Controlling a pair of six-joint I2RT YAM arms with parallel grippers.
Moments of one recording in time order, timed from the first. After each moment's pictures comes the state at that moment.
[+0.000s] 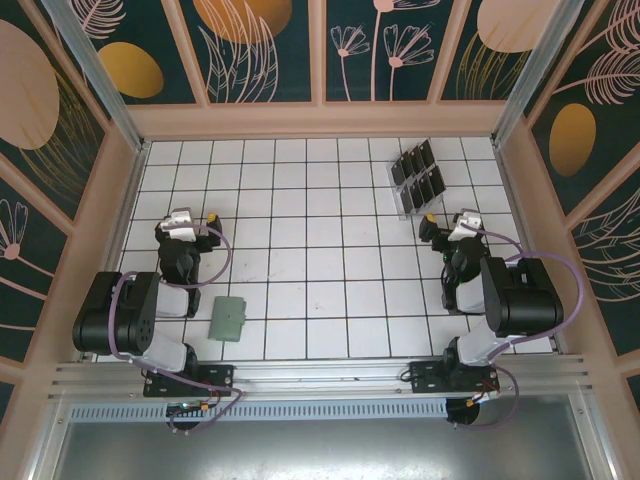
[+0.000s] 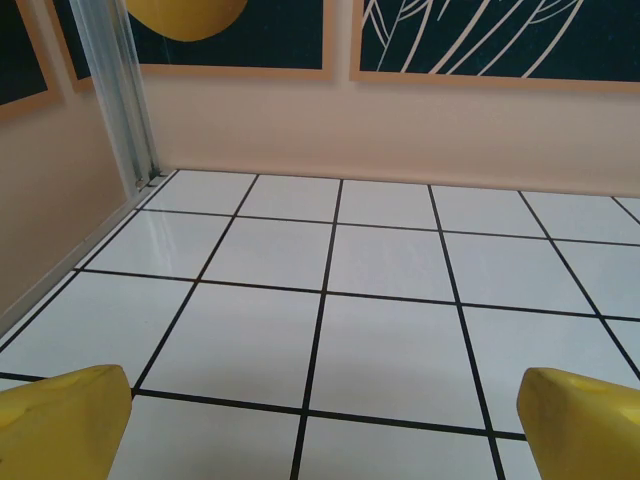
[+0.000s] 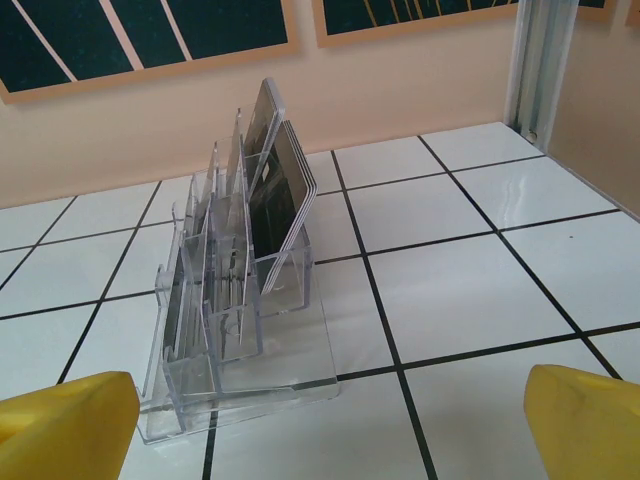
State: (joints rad) left arm -0.02 1.52 0.22 1.18 -0.12 -0.06; right arm -0.02 1.58 0.20 1.23 0.02 0.13
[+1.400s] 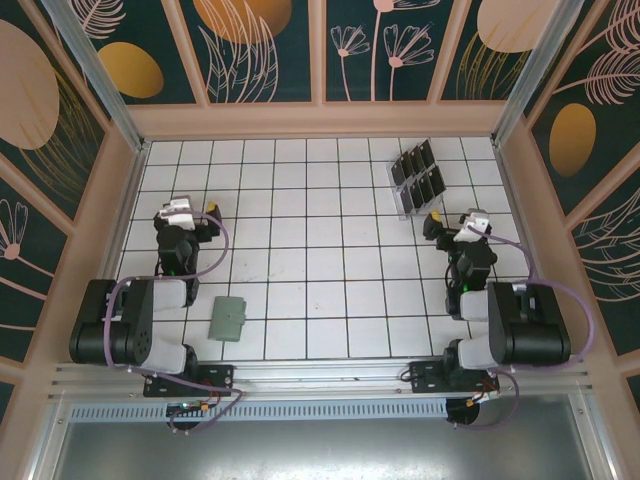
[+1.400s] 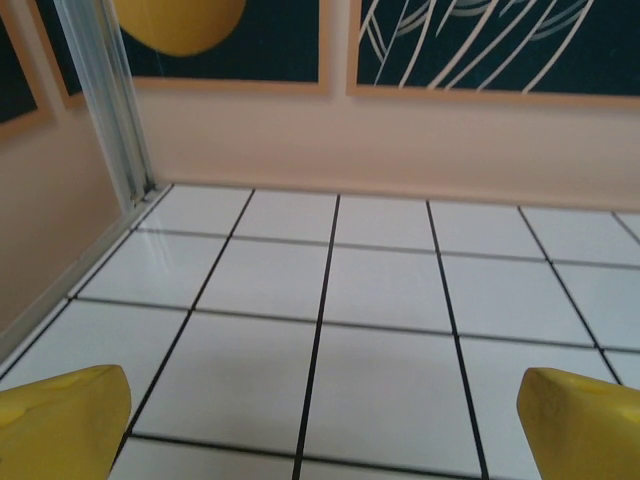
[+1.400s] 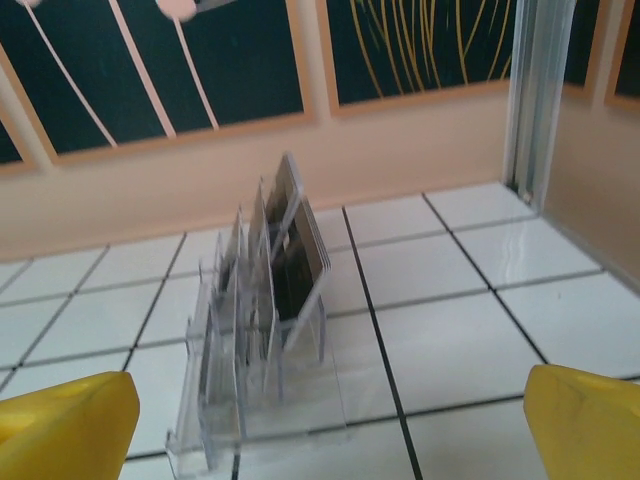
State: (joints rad) left arm -0.02 1.44 0.34 0.97 -0.12 -0.06; right arm -0.04 1.36 0.16 1.18 -0.01 0.13
